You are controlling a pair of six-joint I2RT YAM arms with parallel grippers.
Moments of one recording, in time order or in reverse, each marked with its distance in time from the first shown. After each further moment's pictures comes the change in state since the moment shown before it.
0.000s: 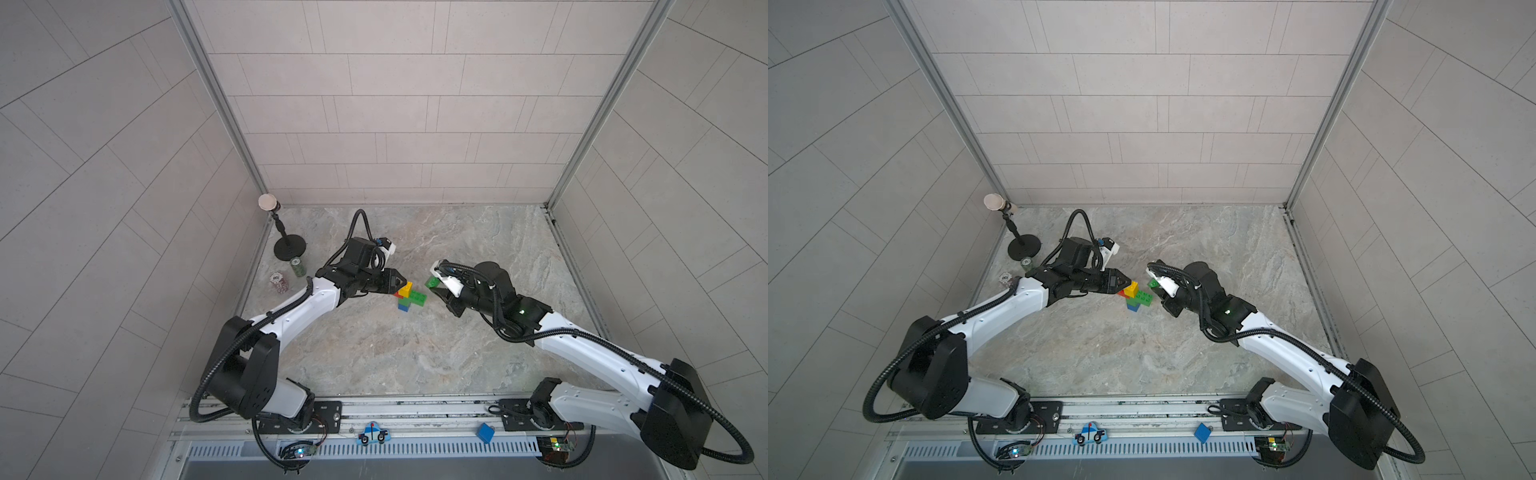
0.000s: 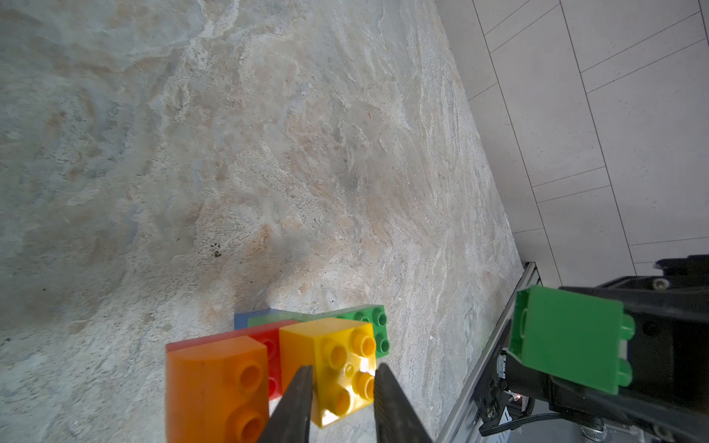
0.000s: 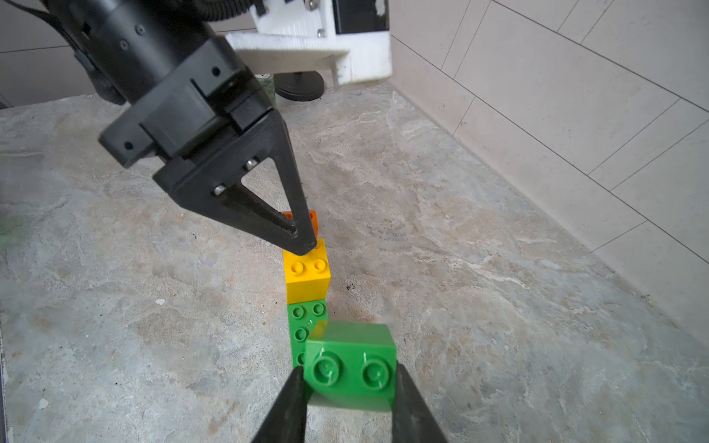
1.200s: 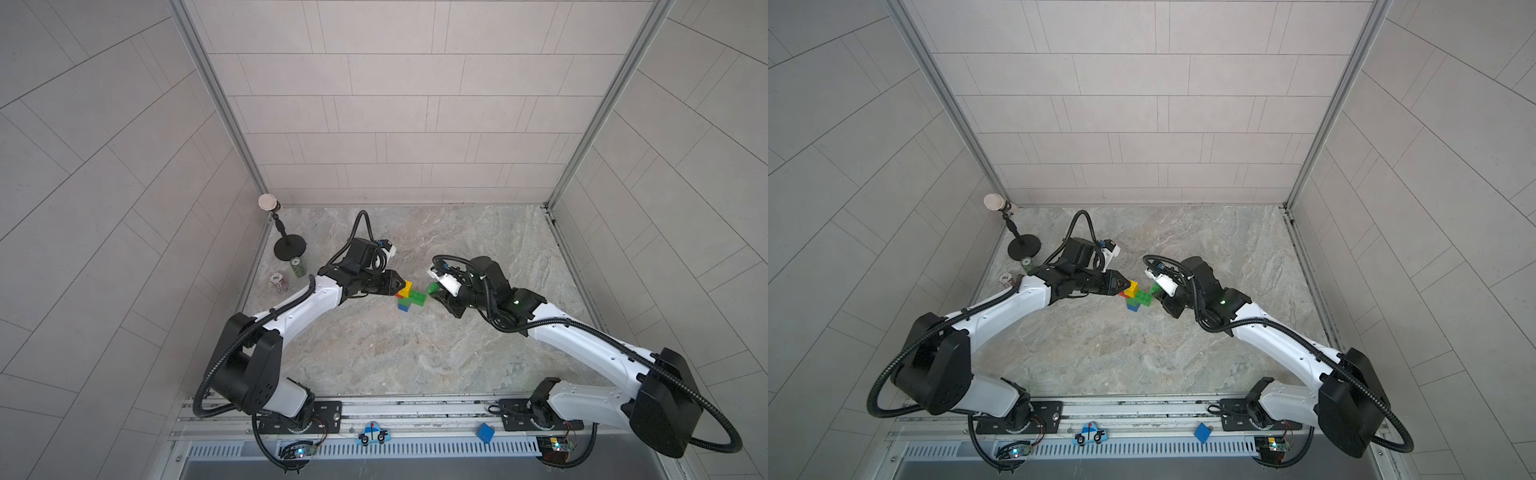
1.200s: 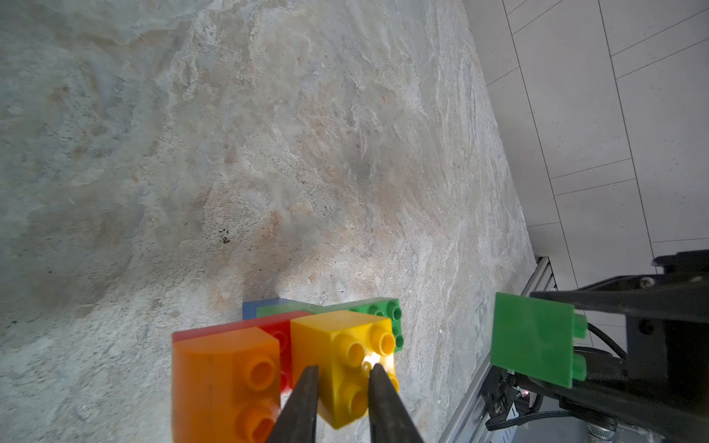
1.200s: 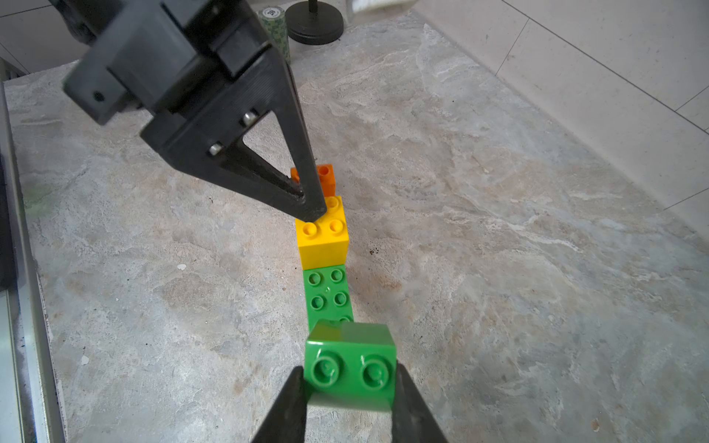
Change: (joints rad) left arm -0.008 0.023 0.017 -0.045 -0.018 0.011; right arm -0.026 0.076 0.069 -0.143 -0.069 0.018
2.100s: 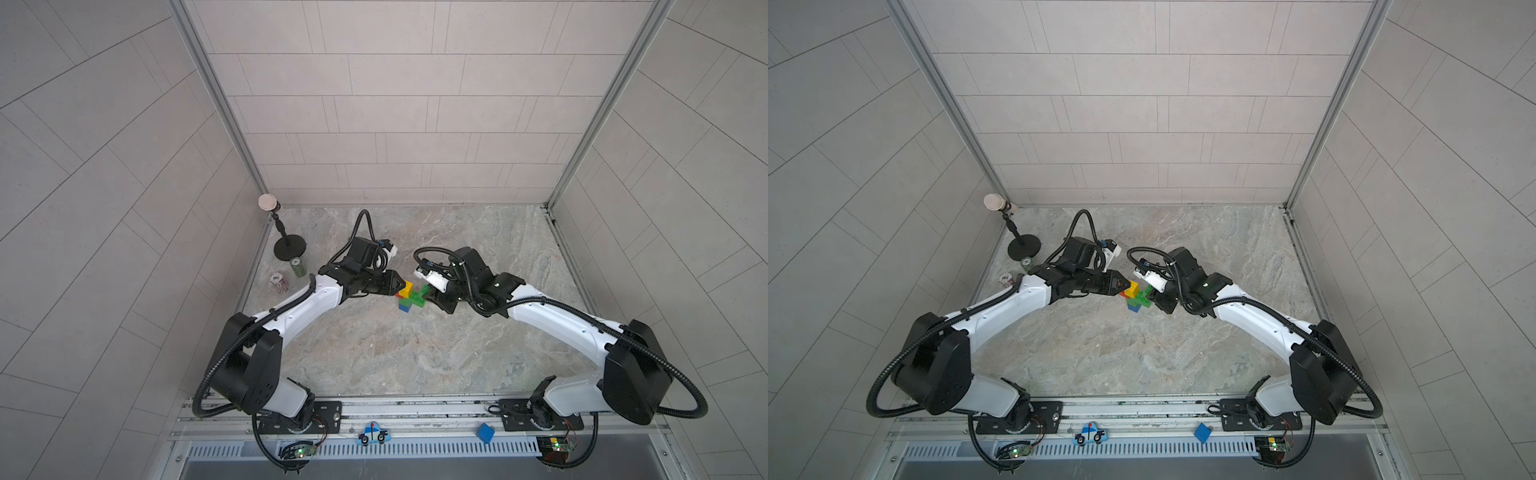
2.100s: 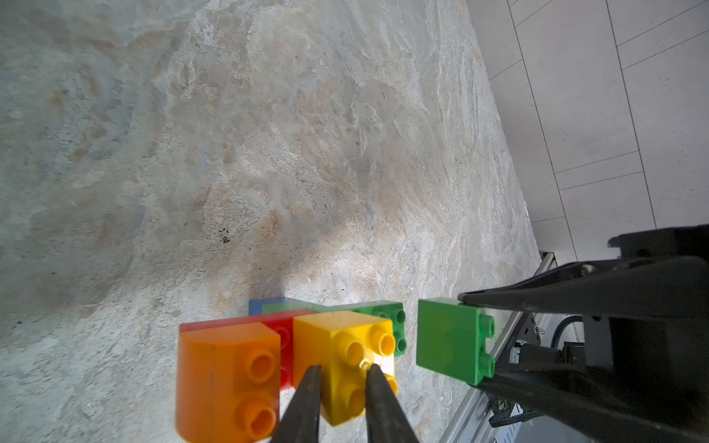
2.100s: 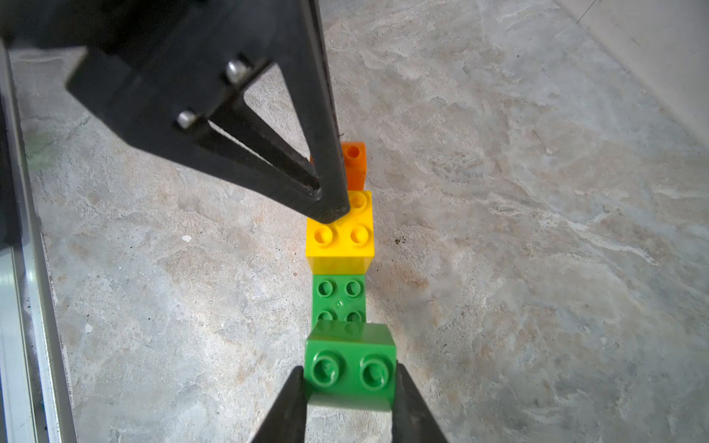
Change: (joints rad) left arm -0.010 0.005 0.018 -0.026 -0.008 0.019; right arm 0.001 0.193 0.158 -0.137 -0.055 -0.084
